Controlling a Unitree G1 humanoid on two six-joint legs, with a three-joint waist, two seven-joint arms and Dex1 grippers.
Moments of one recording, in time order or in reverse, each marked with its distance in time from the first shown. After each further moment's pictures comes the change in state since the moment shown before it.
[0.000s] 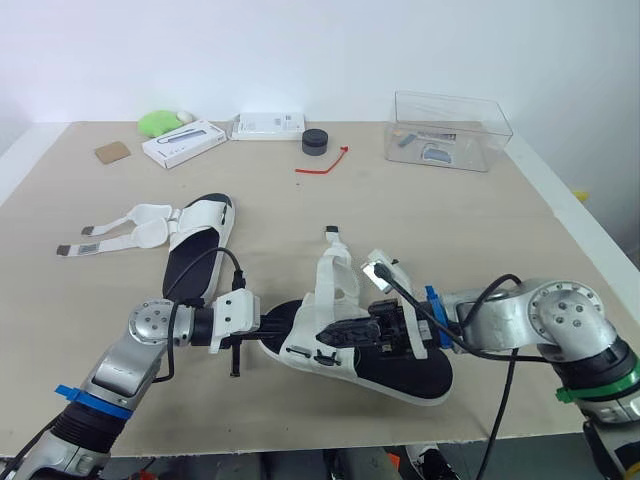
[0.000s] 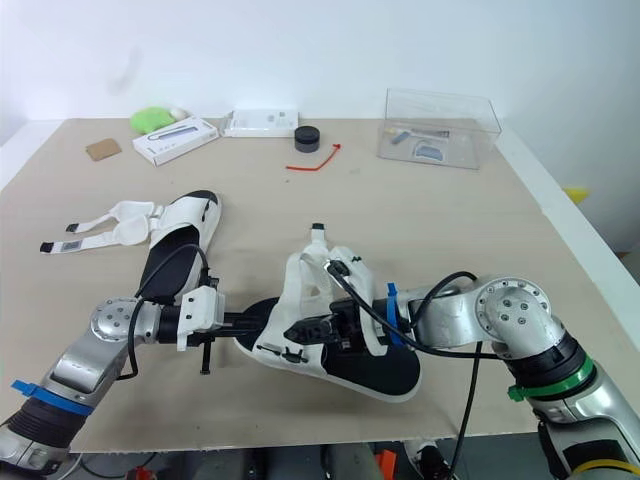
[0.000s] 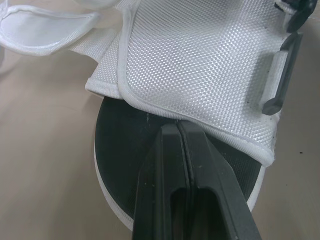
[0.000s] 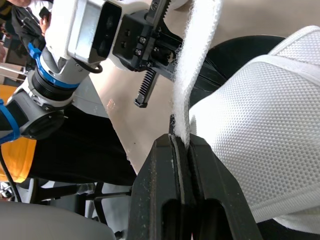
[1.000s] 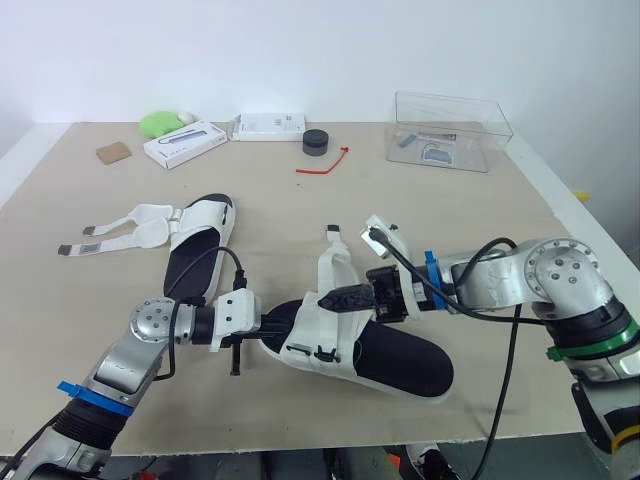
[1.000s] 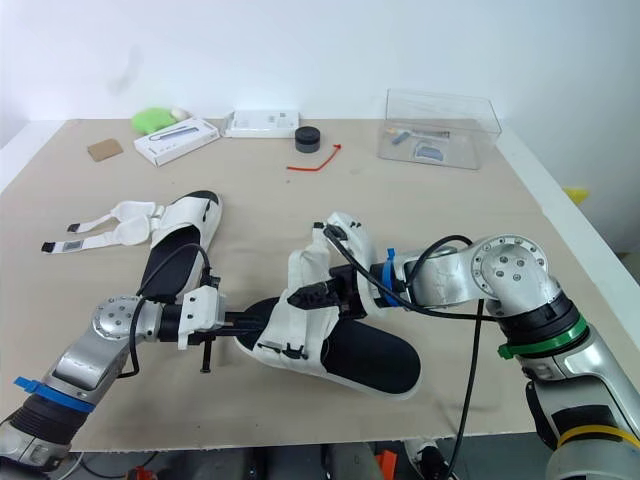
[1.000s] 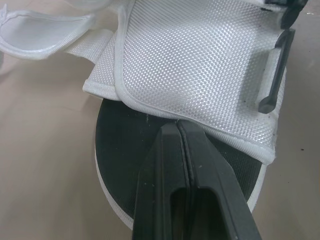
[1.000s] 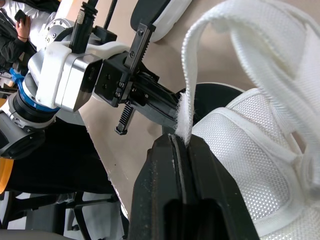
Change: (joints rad) left arm -0.015 0.002 -0.011 0.025 0.004 -0.024 -0.004; right arm -0.183 0.030 0.020 0.179 0.001 0.067 -0.037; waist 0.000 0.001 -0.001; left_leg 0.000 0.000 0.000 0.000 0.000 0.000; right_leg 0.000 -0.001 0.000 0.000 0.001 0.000
